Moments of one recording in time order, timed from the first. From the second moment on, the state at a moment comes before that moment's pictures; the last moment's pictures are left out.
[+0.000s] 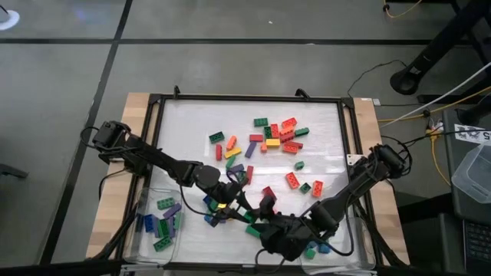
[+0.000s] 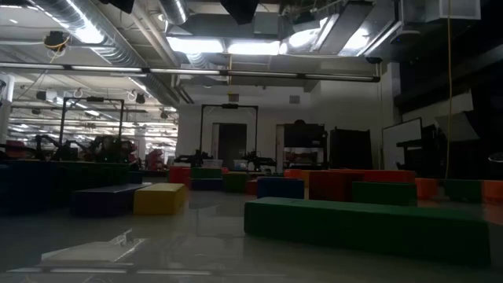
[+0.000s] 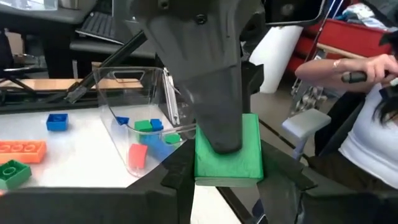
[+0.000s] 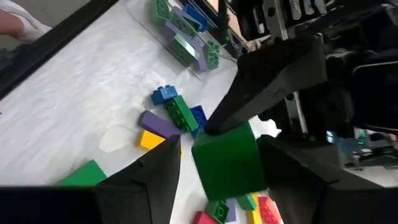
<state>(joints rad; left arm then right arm) -0.32 1.64 0.93 0.59 0.25 -0.17 0.67 1.86 1.64 -0.52 0.67 -0.30</state>
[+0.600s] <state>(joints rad) -0.32 1.64 0.93 0.49 0.22 -0.15 0.66 1.86 1.70 -0.75 0.46 0.04</state>
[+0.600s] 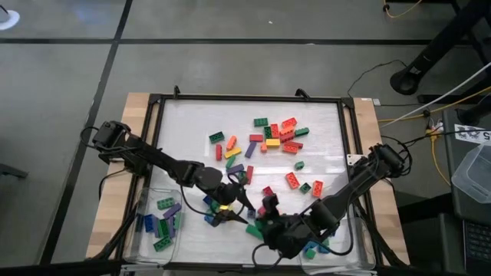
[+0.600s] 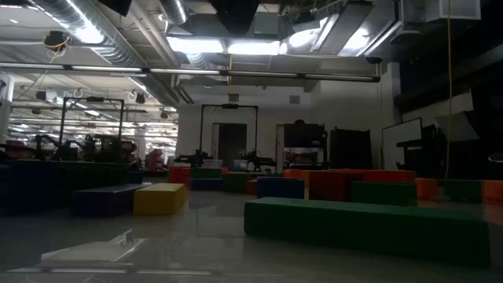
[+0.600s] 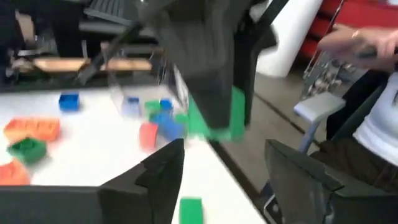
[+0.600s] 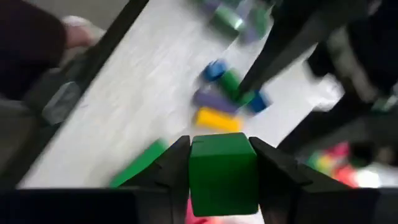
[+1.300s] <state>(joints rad) -0.32 1.64 0.93 0.00 0.20 -0.31 0.92 1.86 1.63 -1.20 0.20 0.98</state>
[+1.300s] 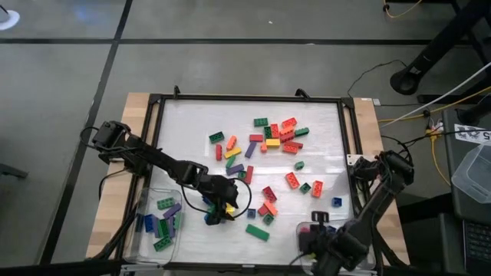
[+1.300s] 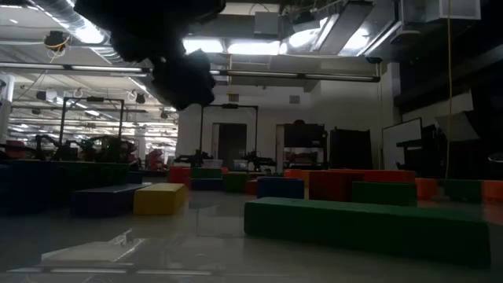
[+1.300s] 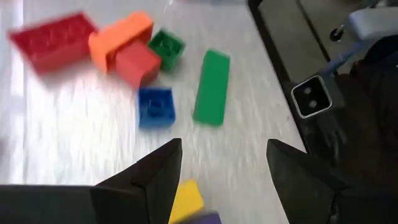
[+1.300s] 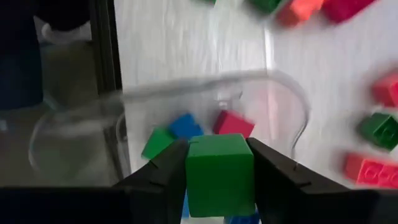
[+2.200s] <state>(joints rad) -0.32 1.64 1.08 -0.84 -0.13 -0.99 0.93 1.86 1.56 -1.20 0.16 1.06</state>
